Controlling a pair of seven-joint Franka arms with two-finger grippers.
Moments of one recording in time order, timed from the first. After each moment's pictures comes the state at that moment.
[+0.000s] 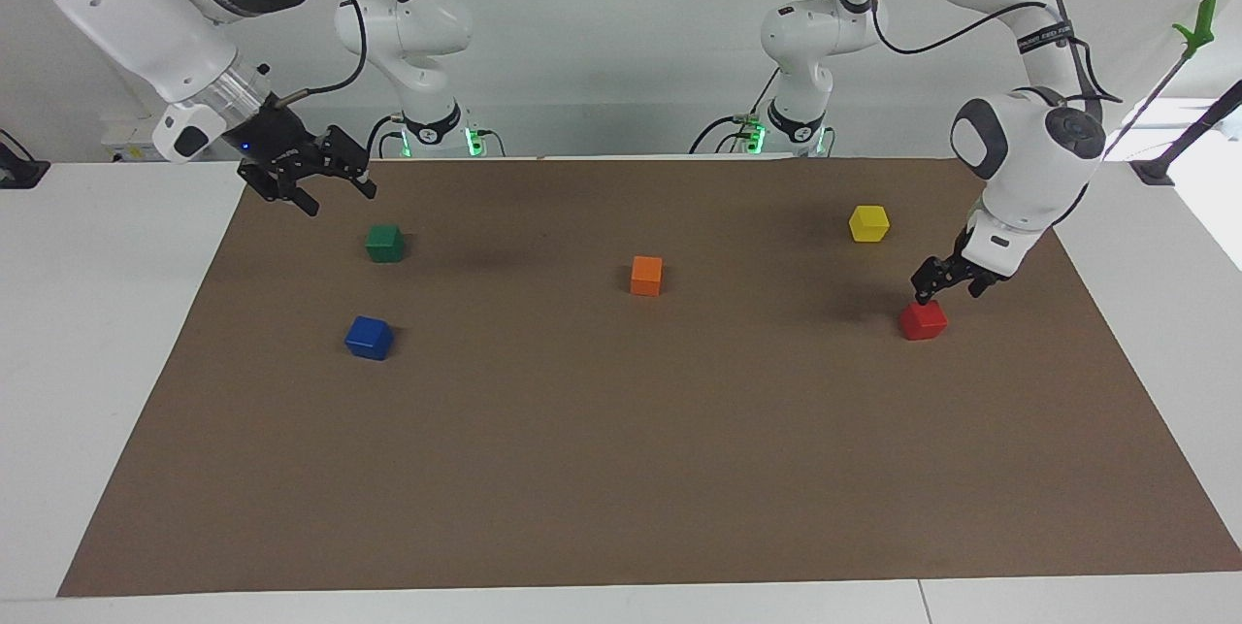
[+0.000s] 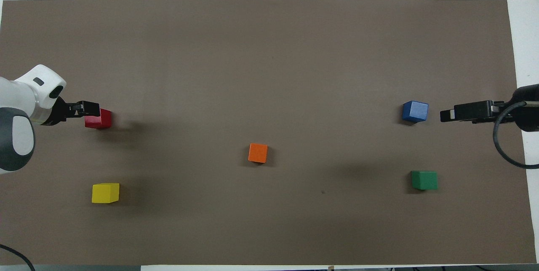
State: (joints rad) left arm 0.15 0.11 -0.06 -2.12 0.01 2.28 0.02; right arm 0.01 -0.14 -0.14 -1.96 0.44 1.75 -0.20
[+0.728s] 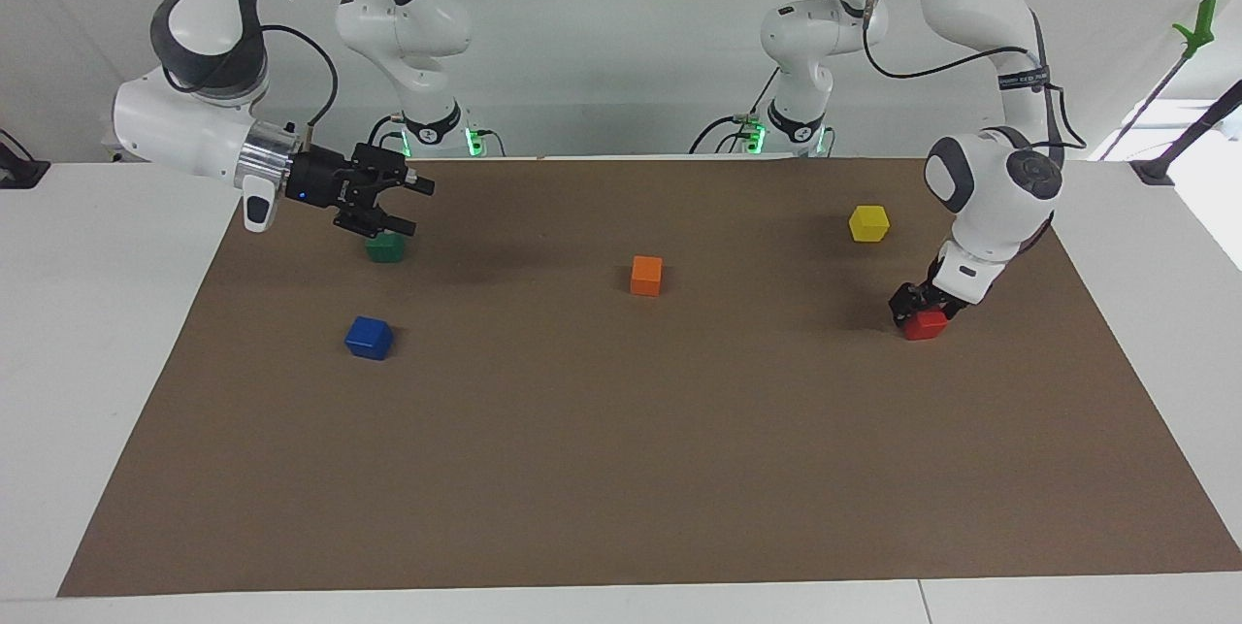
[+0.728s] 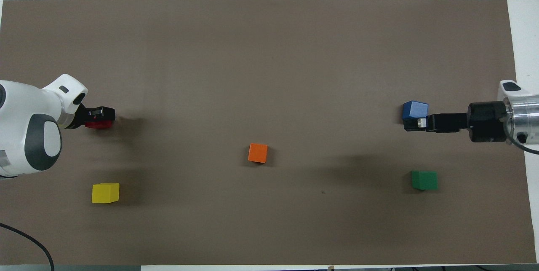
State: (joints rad) left arm 0.15 0.18 -0.06 -2.18 0.01 2.39 0.01; right arm -0.06 -0.08 -0.13 -2.17 1.12 1.63 -0.57
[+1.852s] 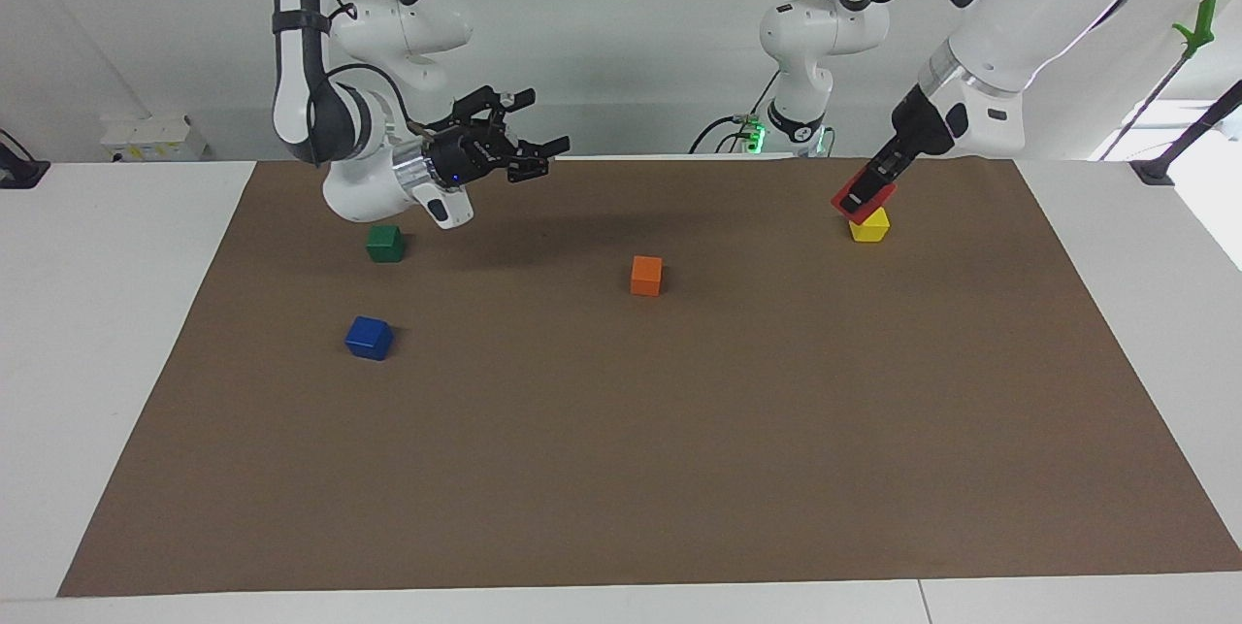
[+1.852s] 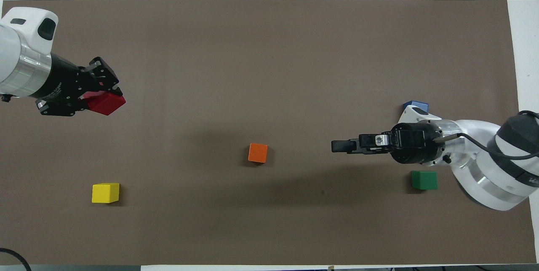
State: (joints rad) left arm 0.07 -0.02 -0.25 -1.58 -0.32 1.53 -1.02; right arm 0.25 -0.01 -0.13 -2.42 2.01 1.26 -0.71
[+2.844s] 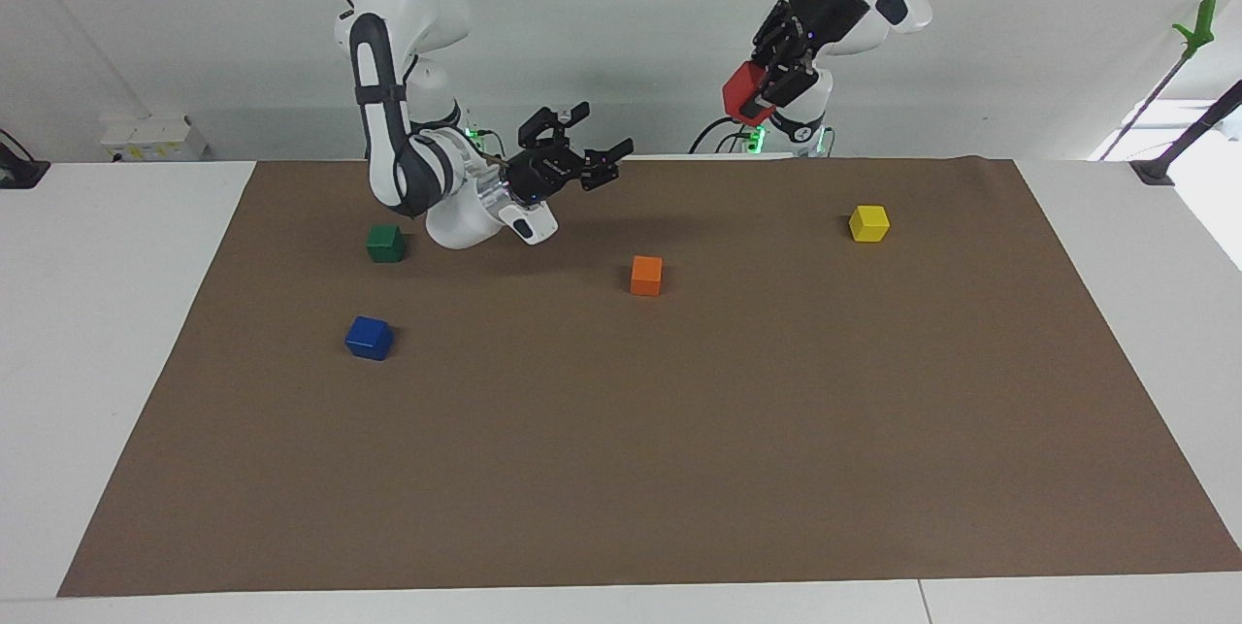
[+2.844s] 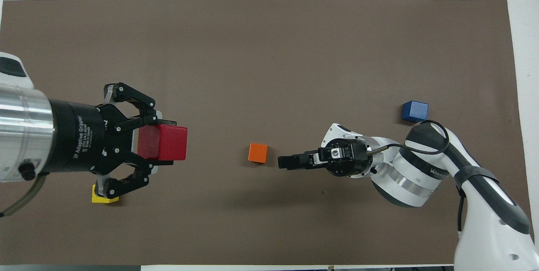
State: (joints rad) left arm 0.03 -0.23 -0.36 -1.72 -0.55 1.62 -1.78; right arm 0.47 0.16 -0.13 -2.39 2.25 1.22 -0.89
